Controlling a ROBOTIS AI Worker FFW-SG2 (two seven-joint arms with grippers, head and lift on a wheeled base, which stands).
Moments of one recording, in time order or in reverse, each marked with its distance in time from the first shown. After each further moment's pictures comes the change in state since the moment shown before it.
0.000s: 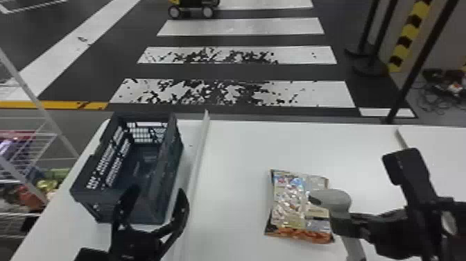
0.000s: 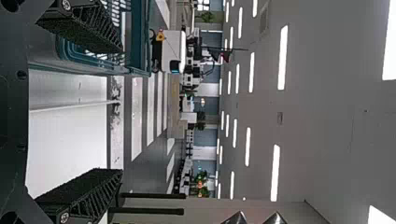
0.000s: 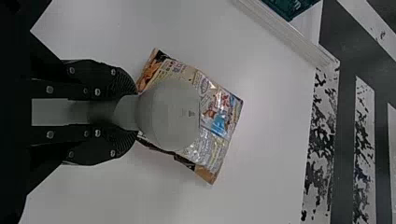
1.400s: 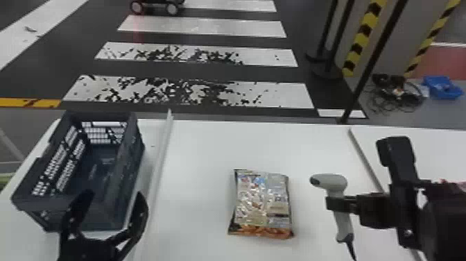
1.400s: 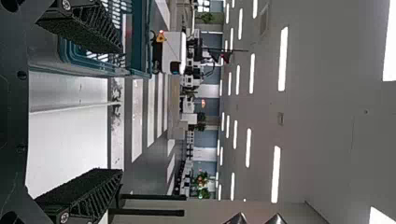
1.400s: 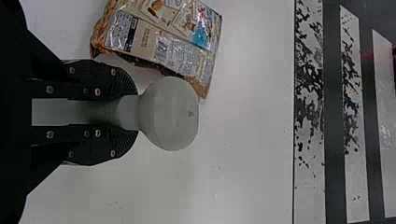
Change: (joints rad) left arm 0.005 -0.001 0.002 -0.002 0.000 -0.001 0.005; right arm -0.060 -0.002 -0.225 0.074 -0.217 0.000 -0.231
